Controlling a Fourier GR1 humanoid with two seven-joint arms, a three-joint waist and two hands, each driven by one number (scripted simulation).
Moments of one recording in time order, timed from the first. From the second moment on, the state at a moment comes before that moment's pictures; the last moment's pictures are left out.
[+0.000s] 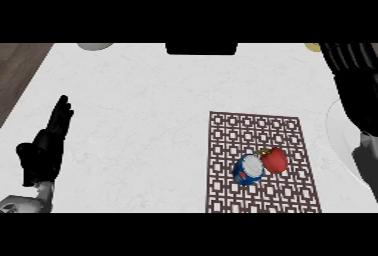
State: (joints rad) left arm -0.07 0.46 -0.19 -1.50 0.18 0.37 0.00; right arm -0.43 -0.51 0.12 -1.68 -0.37 -0.08 -0.06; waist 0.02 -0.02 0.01
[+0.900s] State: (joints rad) left arm -0.02 0.28 -0.28 -1.42 0.31 0.23 0.15; right arm -0.43 -0.63 -0.02 -1.17 -0.19 0.24 -0.71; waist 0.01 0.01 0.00
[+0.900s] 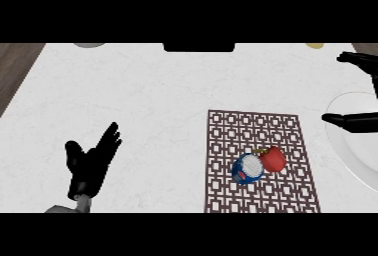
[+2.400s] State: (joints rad) left arm 0.00 0.22 -0.22 -1.39 0.25 0.17 0.15; right arm -0.18 -0.68 0.27 -1.66 0.55 0.24 -0.27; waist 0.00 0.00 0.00
